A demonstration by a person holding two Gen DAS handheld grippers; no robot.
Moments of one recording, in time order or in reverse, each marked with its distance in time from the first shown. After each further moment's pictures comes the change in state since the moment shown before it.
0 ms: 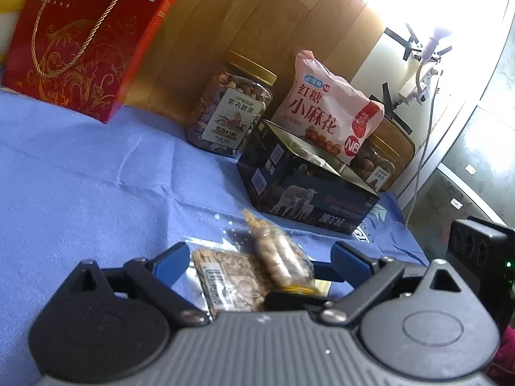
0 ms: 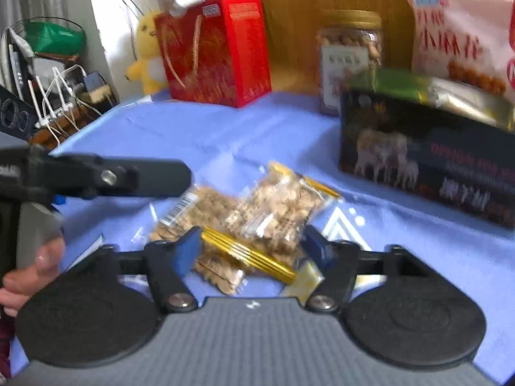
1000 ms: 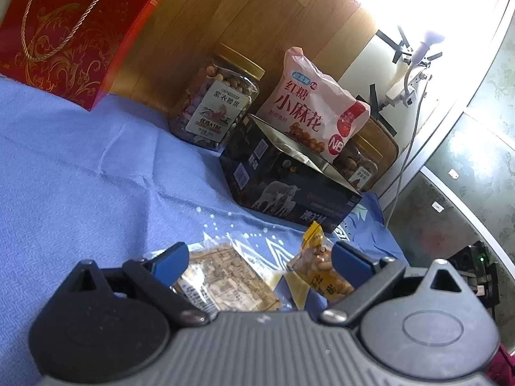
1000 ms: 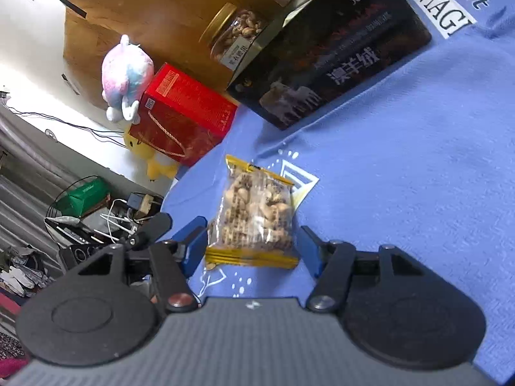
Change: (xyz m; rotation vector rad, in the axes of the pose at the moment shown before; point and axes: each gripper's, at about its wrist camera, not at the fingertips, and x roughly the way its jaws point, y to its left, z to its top) left arm 0.004 0.003 -0.001 -0.037 0.018 -0.081; right arm -0.076 -0.090 -0.049 0.730 -0.029 0.301
